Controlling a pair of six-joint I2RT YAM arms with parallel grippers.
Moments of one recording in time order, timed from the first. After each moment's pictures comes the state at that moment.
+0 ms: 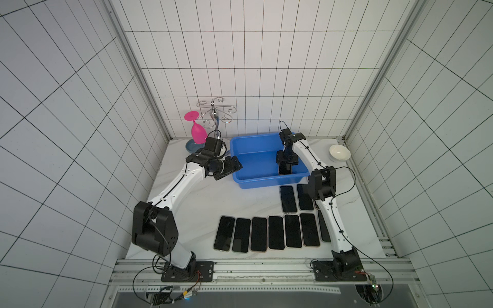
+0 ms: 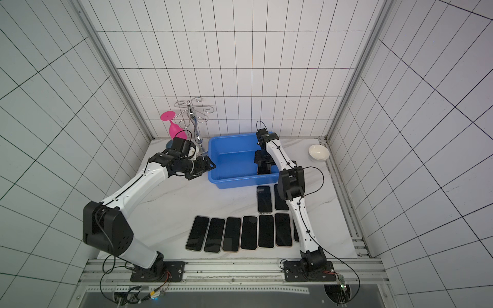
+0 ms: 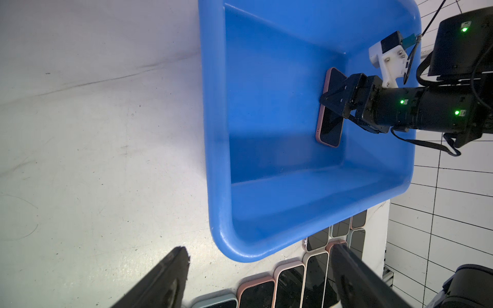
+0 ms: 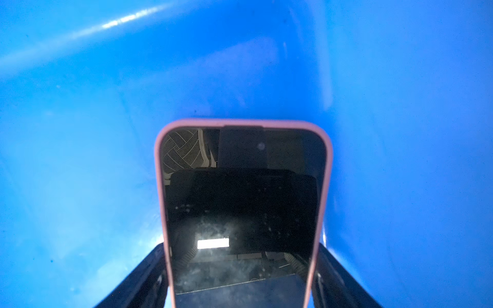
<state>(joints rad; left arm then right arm) -0.31 1.57 1.36 -0.74 0.34 -0.62 0.41 2.68 2.61 -1.26 0.05 0.40</state>
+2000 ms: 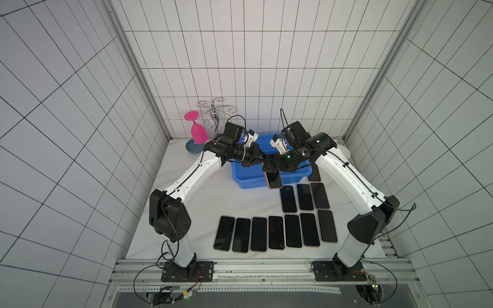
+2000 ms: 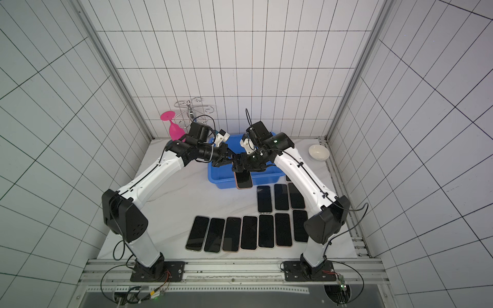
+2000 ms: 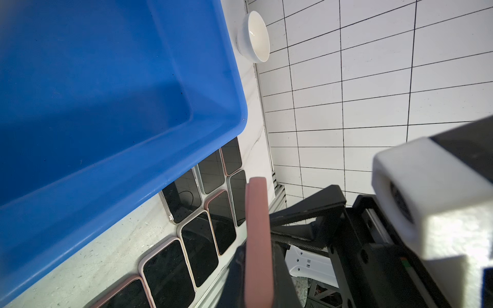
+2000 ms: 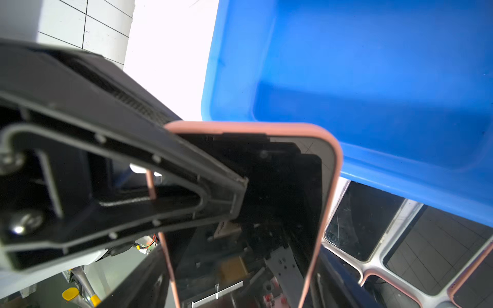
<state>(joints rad) -0.46 1.75 1.70 -0.67 0.82 -0.74 0.69 1.74 1.95 -1.24 -0.33 0.35</state>
